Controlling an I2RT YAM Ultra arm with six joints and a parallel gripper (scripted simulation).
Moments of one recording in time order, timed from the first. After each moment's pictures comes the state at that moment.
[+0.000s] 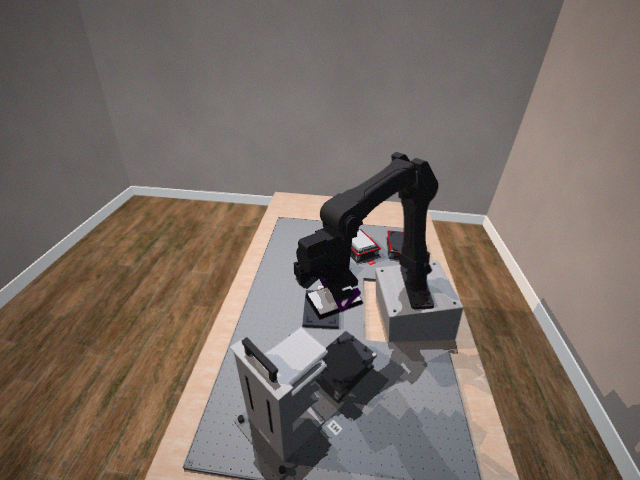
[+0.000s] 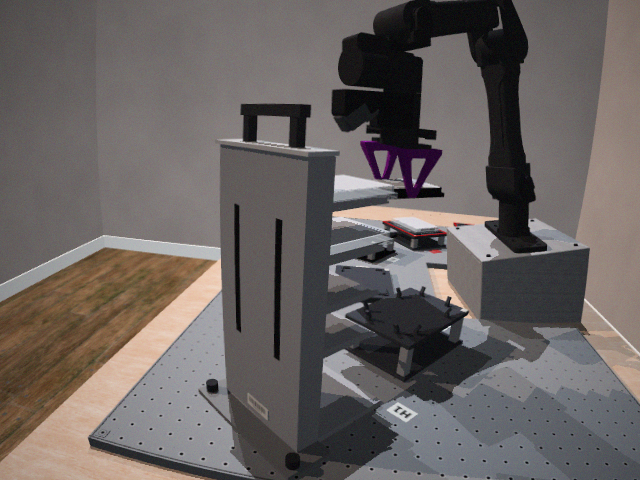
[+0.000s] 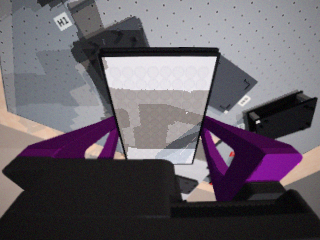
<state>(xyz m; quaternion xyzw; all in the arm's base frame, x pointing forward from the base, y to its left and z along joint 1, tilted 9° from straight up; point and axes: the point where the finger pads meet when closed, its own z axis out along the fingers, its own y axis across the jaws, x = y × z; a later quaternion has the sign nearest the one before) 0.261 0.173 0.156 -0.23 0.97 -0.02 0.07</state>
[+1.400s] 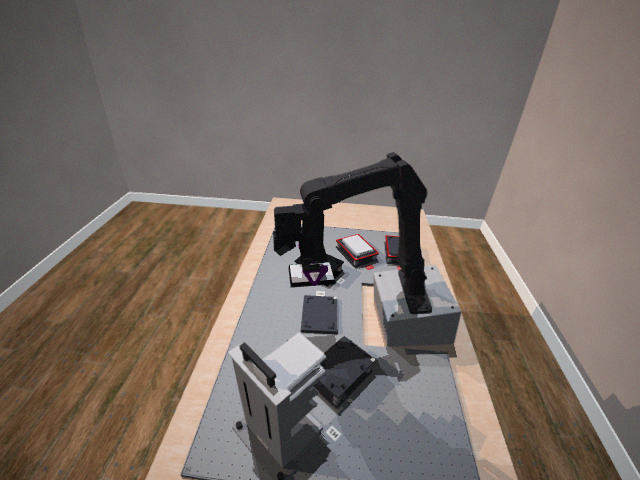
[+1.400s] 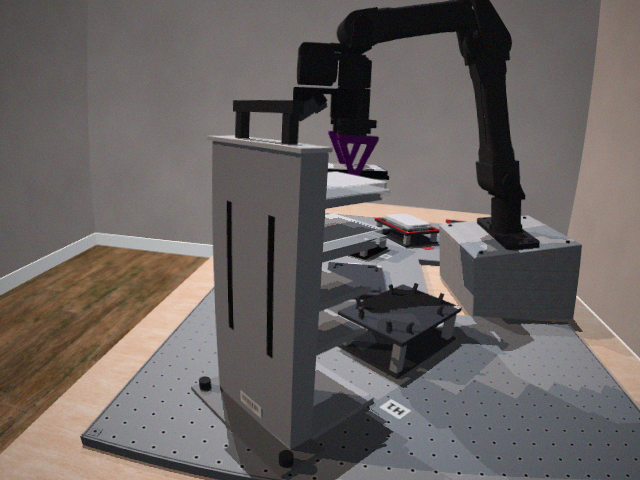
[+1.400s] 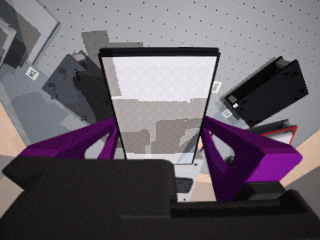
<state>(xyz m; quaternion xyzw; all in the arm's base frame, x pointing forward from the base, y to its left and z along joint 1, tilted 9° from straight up) 0.318 0.061 0.167 -0.08 0.99 0.00 0.07</state>
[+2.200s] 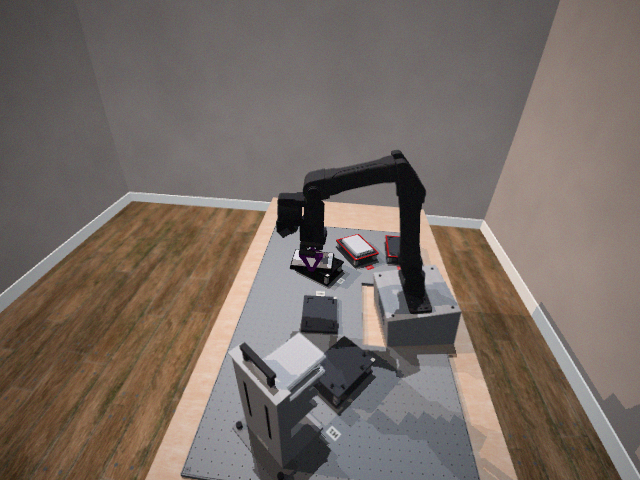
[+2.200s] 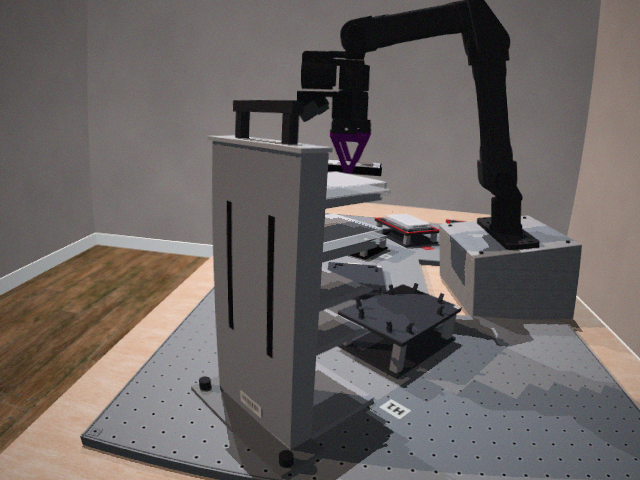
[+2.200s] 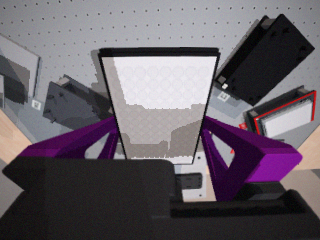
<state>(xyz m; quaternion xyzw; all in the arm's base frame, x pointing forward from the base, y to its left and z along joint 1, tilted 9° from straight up) 0.316 -0.003 0.164 0.06 1.00 0.01 0.07</state>
